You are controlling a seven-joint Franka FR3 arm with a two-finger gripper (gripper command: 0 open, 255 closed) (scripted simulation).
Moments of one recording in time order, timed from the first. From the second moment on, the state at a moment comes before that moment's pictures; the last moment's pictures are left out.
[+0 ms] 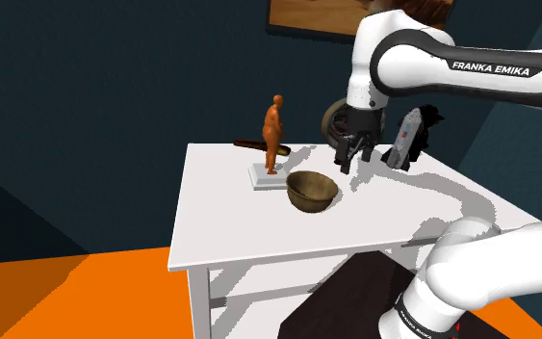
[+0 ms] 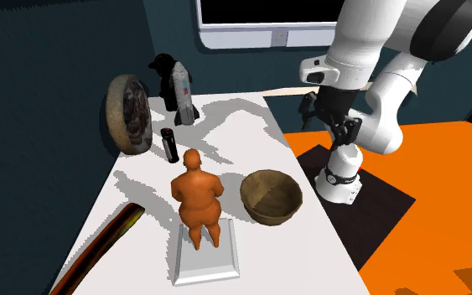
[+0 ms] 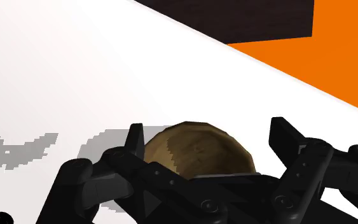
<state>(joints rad) 0.02 -0.78 0.07 -2.37 -0.05 1.50 0.13</state>
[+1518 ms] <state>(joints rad) -0.08 -0.32 -0.36 -2.13 -0.17 1.84 -0.39</state>
